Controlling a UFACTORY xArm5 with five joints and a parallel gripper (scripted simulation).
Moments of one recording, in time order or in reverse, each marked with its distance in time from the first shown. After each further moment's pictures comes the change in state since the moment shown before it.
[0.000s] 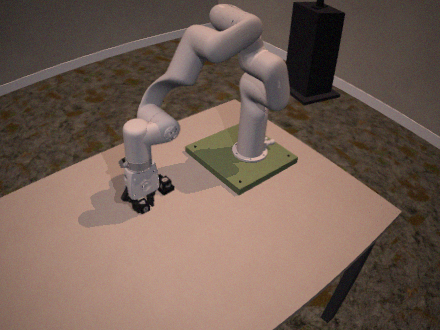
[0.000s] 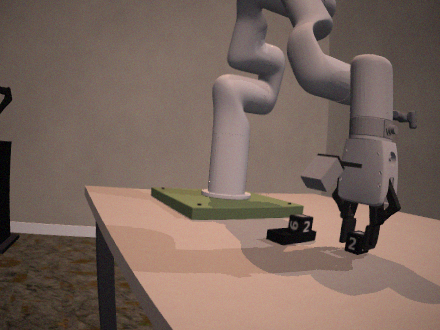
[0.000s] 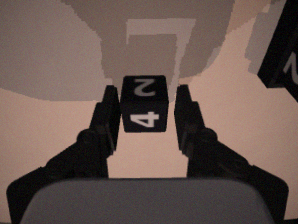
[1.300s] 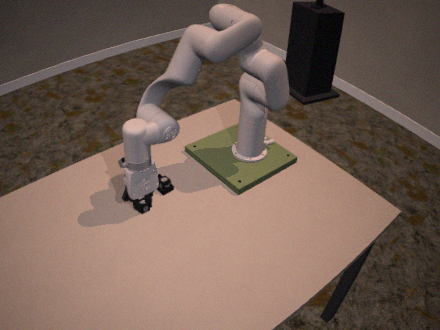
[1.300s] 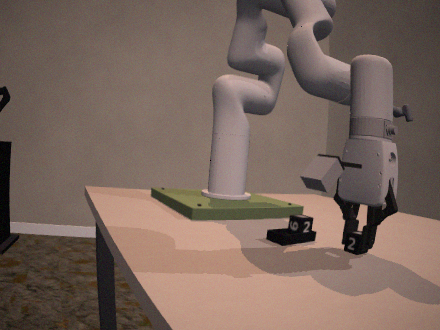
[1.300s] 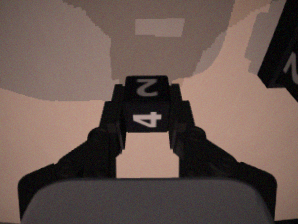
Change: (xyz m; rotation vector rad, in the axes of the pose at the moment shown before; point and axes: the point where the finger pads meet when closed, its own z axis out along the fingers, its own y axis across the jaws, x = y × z) arm 0.000 0.000 0.000 0.000 0.000 0.000
